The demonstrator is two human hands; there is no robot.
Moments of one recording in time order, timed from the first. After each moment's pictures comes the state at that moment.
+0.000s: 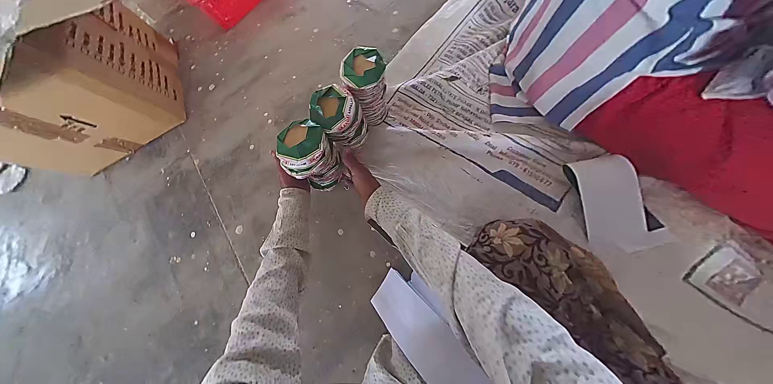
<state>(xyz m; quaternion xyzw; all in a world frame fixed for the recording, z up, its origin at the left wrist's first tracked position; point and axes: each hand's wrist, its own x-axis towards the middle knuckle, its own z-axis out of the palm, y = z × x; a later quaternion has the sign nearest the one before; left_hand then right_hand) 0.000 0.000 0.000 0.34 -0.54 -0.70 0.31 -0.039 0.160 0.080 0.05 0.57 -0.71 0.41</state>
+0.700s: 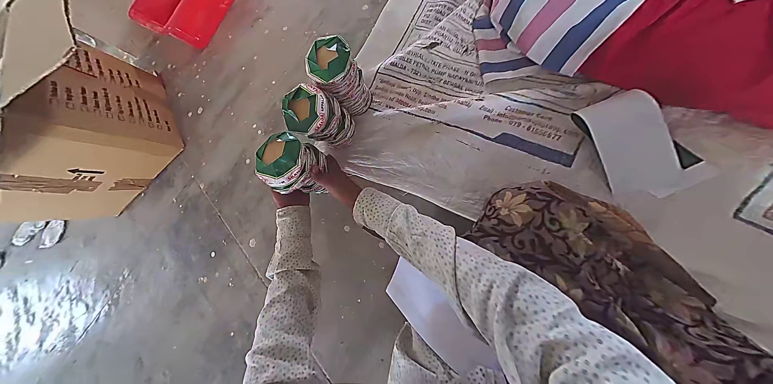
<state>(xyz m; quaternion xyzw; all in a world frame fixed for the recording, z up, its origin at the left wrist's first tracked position) 0.017 0.021 0.017 0.32 -0.46 -0.77 0.30 -0.032 0.148 0.060 -0.07 0.62 -0.67 0.39</state>
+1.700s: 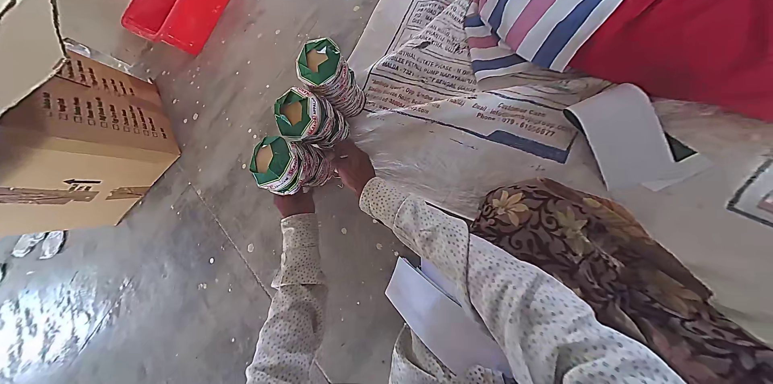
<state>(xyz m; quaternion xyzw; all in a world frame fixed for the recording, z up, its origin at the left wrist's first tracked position) 0.020 0.050 0.032 0.44 -0.50 -0.69 0.27 -0.057 0.182 0.072 -0.03 0.71 -0.63 0.32</state>
